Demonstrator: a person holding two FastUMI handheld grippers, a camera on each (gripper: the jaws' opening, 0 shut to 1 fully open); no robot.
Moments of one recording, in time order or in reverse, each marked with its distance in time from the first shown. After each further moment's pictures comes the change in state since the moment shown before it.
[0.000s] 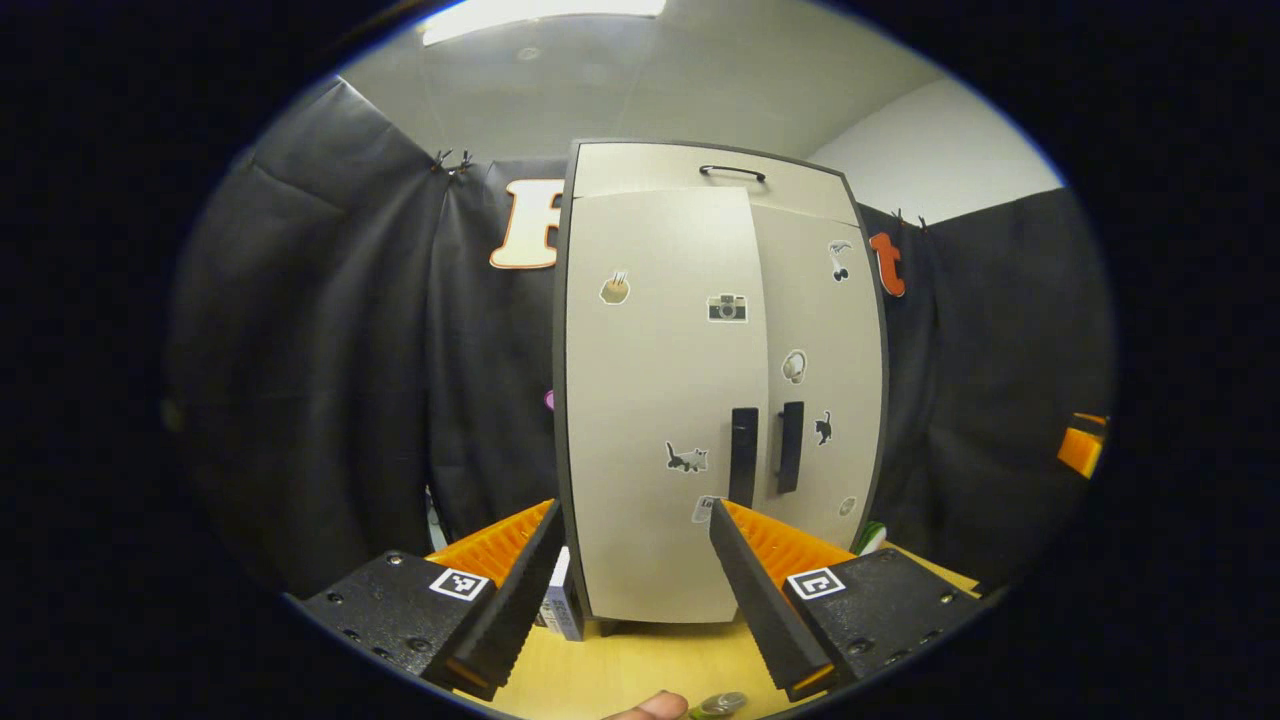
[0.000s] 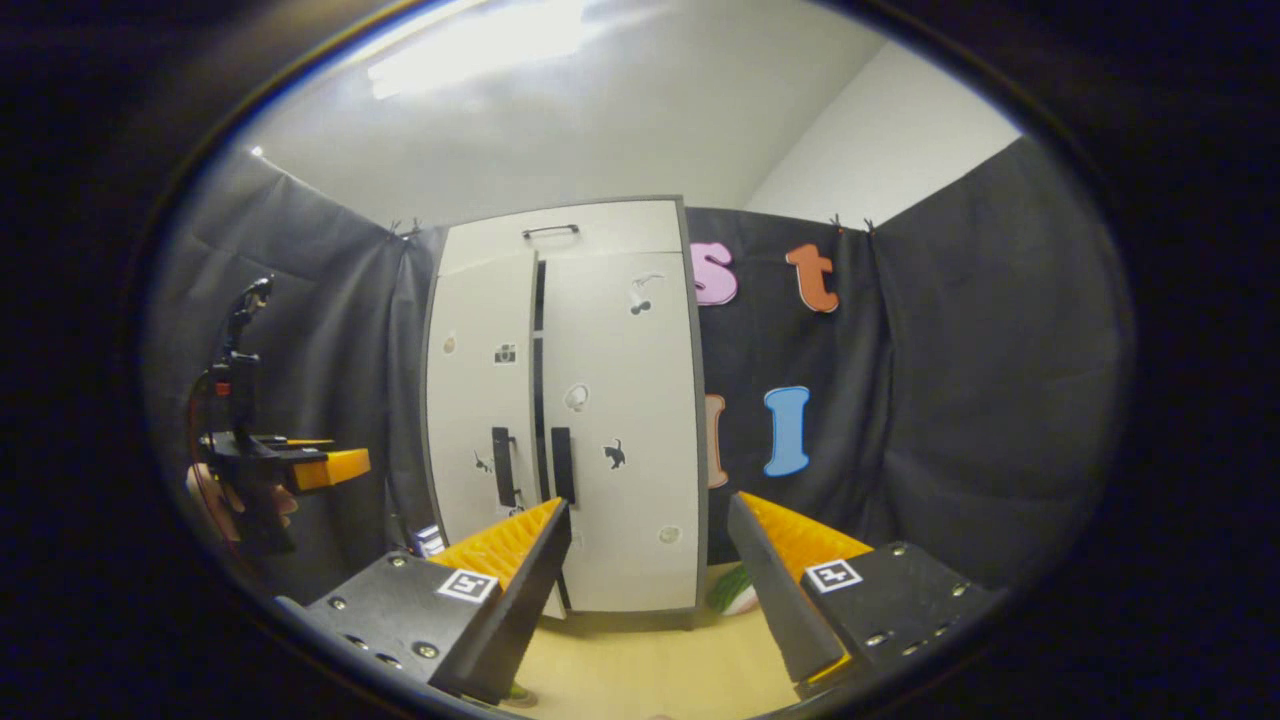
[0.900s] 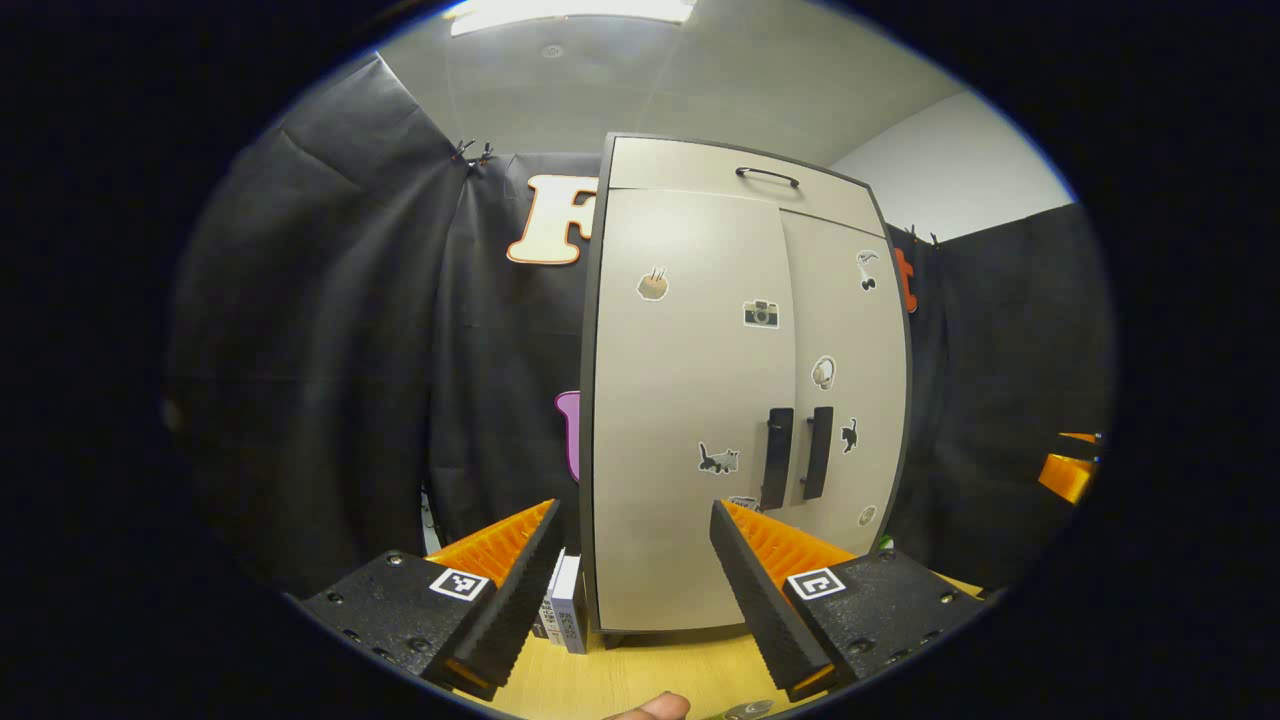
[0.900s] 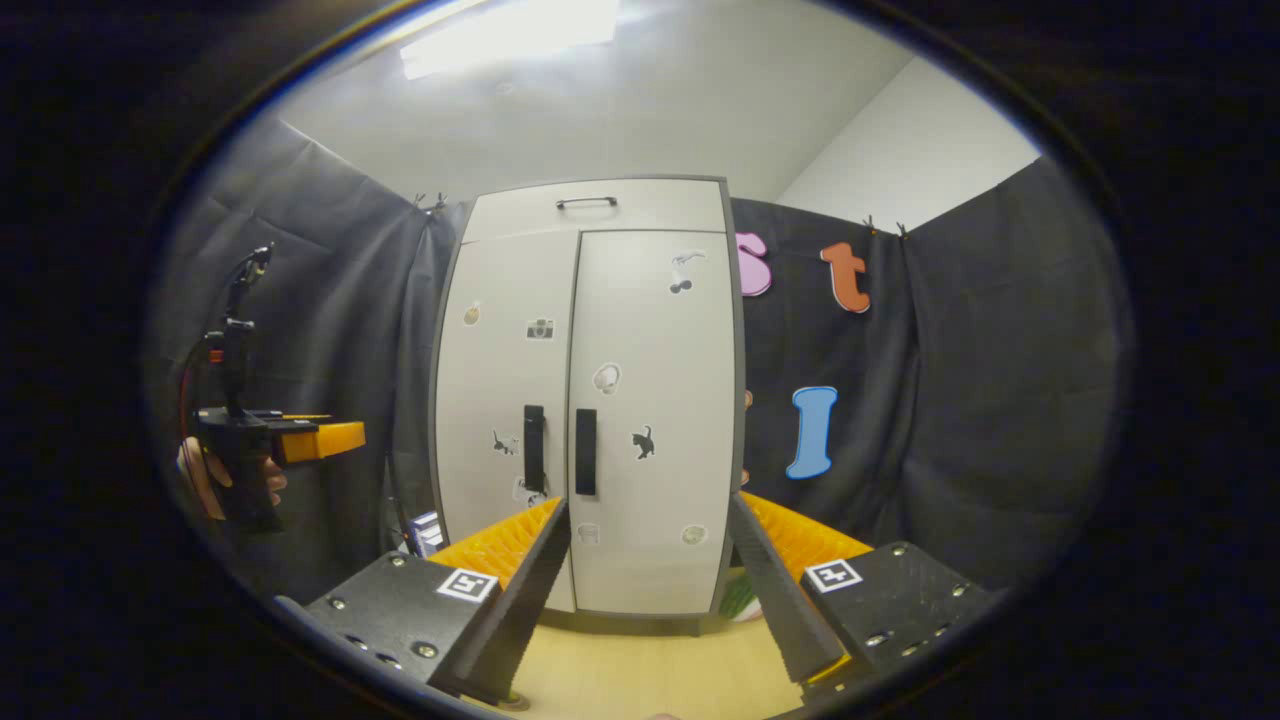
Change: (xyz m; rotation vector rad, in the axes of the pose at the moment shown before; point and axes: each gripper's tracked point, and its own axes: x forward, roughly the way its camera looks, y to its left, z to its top) left arm 0.030 0.035 -0.011 -0.070 -0.039 -0.026; right arm 0.047 0.042 -0.037 -0.044 0.015 0.020
